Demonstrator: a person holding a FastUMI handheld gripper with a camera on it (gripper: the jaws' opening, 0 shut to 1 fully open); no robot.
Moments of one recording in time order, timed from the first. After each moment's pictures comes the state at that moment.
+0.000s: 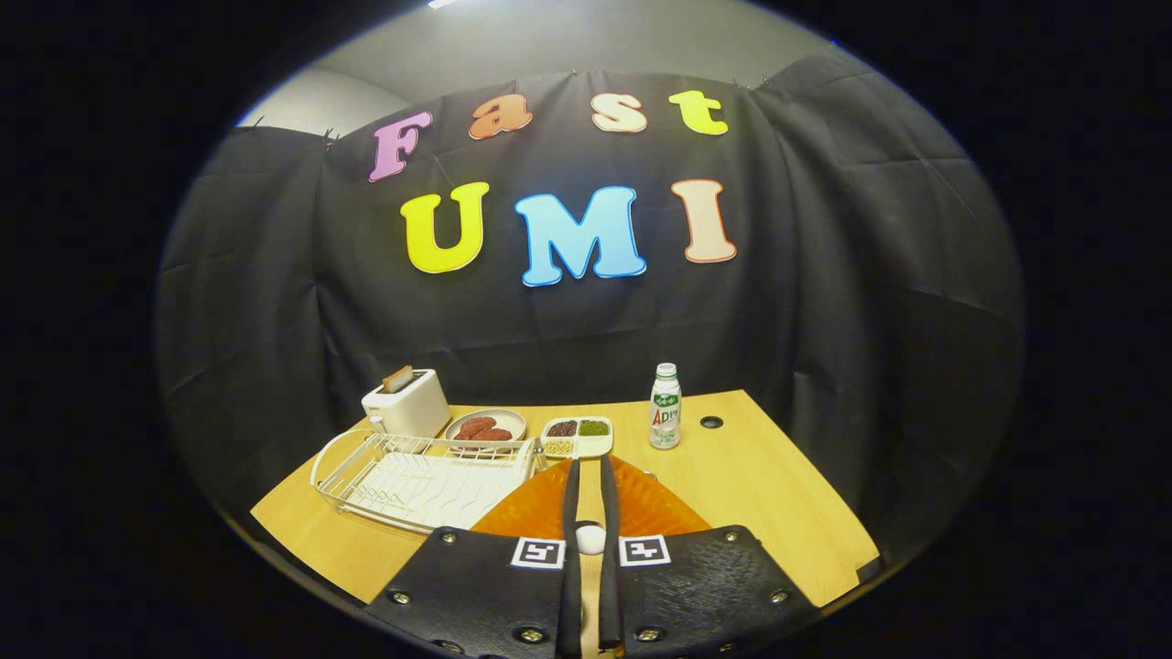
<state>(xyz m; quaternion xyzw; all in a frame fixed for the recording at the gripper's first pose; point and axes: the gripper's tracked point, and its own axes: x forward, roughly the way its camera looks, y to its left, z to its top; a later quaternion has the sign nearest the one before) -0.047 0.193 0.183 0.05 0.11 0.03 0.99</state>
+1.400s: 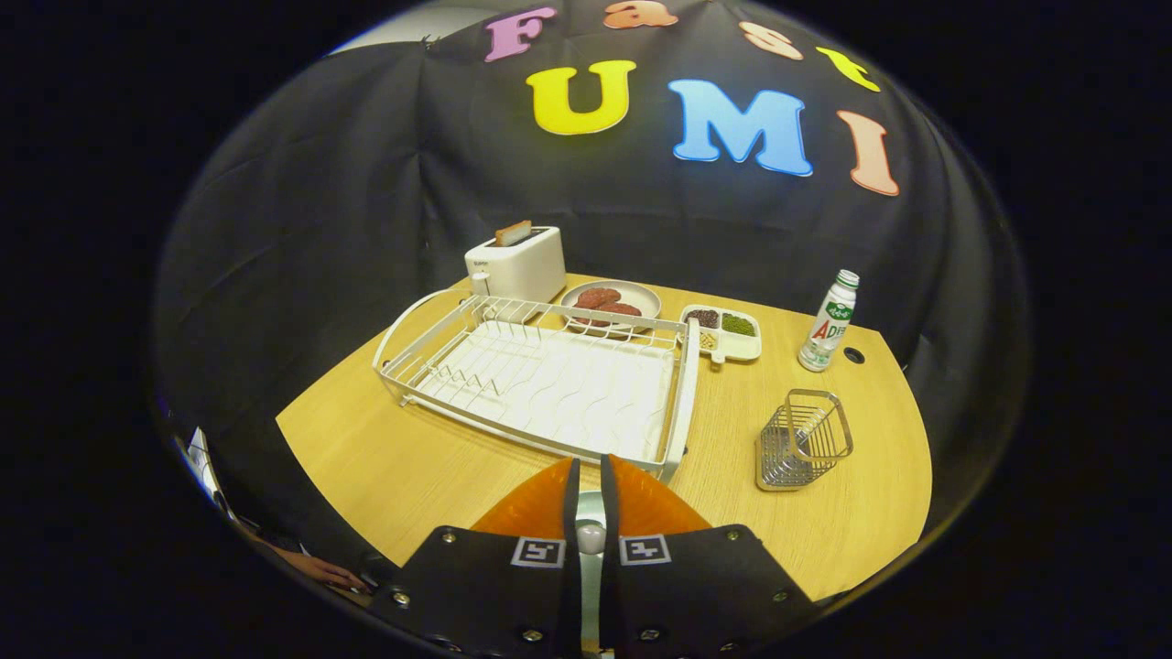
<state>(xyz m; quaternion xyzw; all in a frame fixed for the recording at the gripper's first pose) -0.037 0.352 0.071 -0.07 0.28 0.21 0.93</state>
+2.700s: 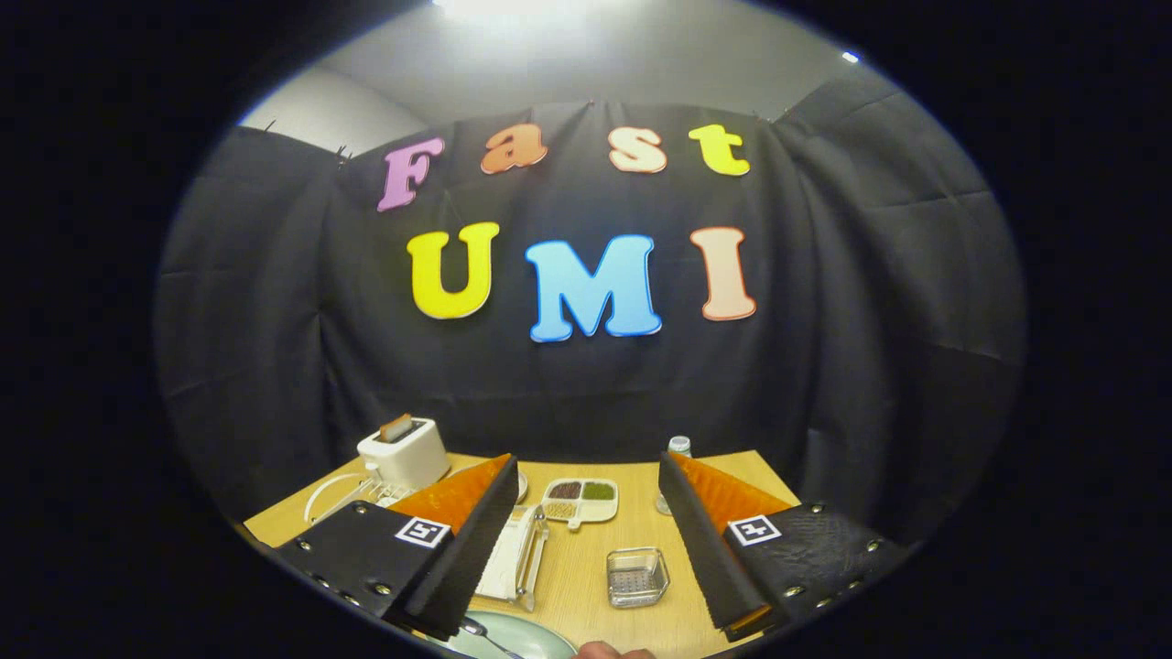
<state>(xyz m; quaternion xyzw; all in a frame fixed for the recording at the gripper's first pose) 0.015 0.171 0.293 0.03 0.00 0.03 1.00</state>
